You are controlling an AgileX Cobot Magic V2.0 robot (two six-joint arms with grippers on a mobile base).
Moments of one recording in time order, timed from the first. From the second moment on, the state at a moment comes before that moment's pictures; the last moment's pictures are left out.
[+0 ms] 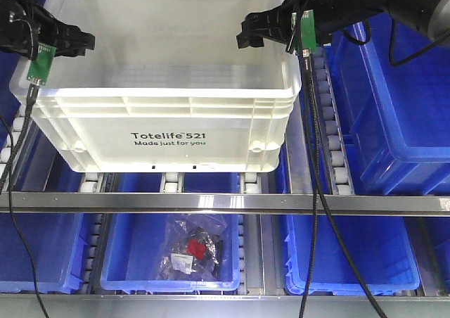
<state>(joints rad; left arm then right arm) -0.10 1.73 -1.45 0.10 0.62 -0.09 0.34 1.86 -1.65 0.32 0.68 -0.20</state>
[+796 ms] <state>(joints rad) -0.10 1.59 -1.45 0.10 0.63 -0.09 0.34 1.76 -1.66 0.29 0.70 -0.20</state>
